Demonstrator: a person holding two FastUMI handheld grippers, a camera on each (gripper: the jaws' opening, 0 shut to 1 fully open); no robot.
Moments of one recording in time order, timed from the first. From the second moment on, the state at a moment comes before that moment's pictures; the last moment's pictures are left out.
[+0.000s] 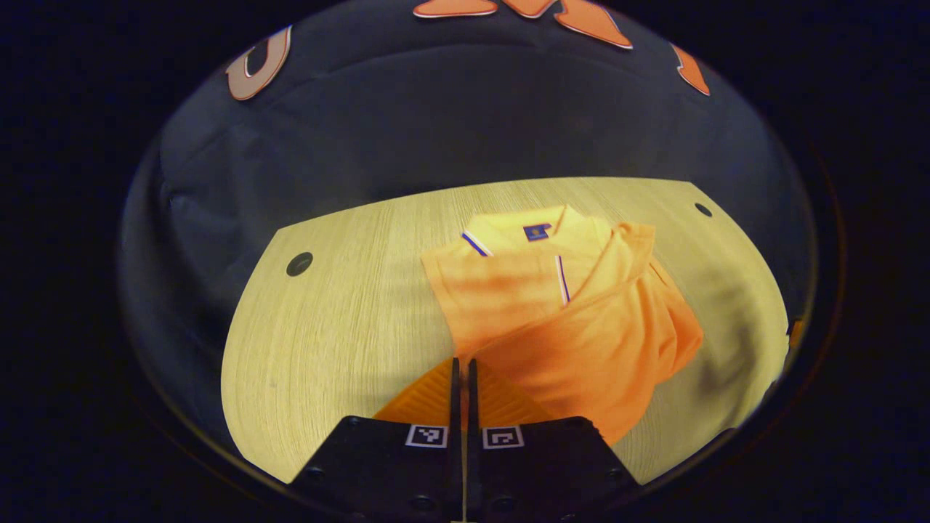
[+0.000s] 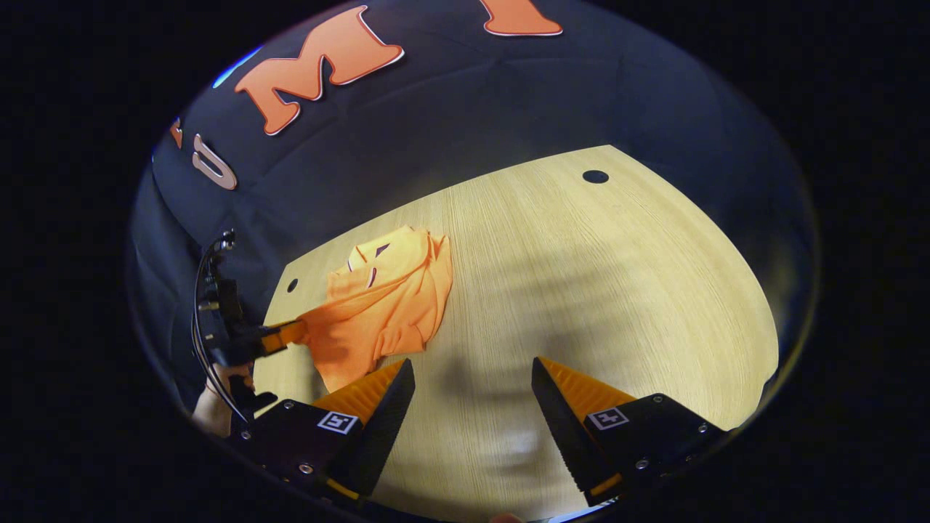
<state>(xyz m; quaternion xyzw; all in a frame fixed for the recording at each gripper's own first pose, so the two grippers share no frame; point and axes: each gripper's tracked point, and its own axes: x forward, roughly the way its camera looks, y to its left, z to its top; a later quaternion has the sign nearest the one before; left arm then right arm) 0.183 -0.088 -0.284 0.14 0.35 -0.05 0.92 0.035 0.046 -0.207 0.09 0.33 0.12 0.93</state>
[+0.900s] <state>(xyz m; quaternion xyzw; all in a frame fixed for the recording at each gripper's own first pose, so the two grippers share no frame) 0.135 -0.104 -0.337 0.04 0.49 -0.07 0.87 0.054 0.053 -0.217 0.10 0.35 0.13 0.92</state>
